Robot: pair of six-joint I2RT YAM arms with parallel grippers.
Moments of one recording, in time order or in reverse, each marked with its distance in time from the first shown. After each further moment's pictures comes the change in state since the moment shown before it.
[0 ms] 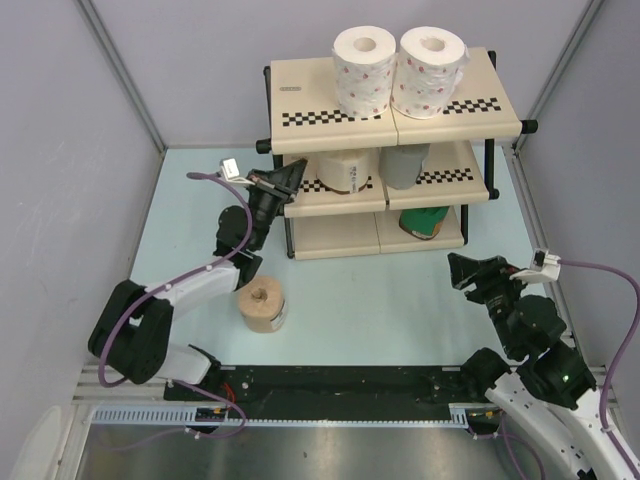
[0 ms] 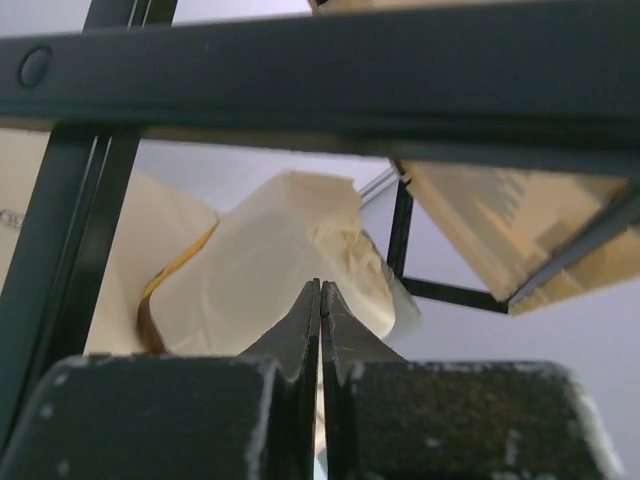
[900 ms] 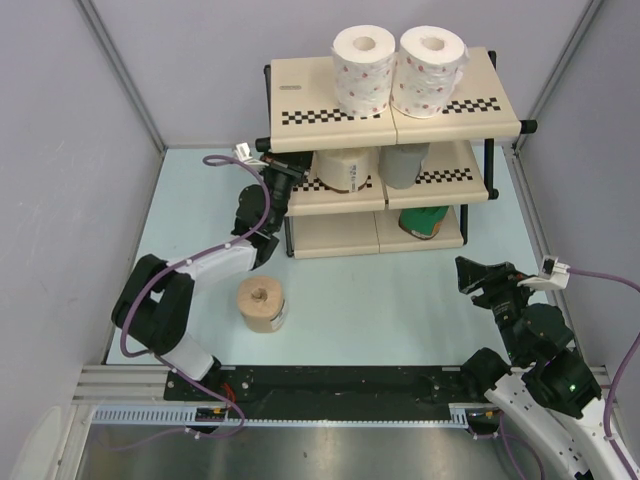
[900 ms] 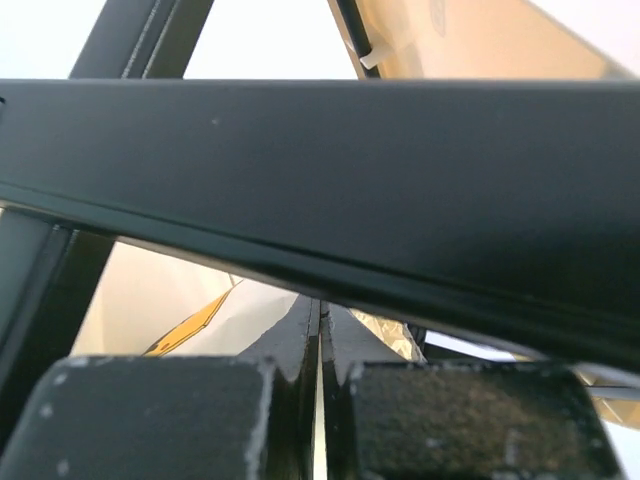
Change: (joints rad) left arm -0.028 0.207 0.218 -0.011 -0.145 -0.023; right arm 0.000 -0.084 0.000 -0.050 0.040 -0.010
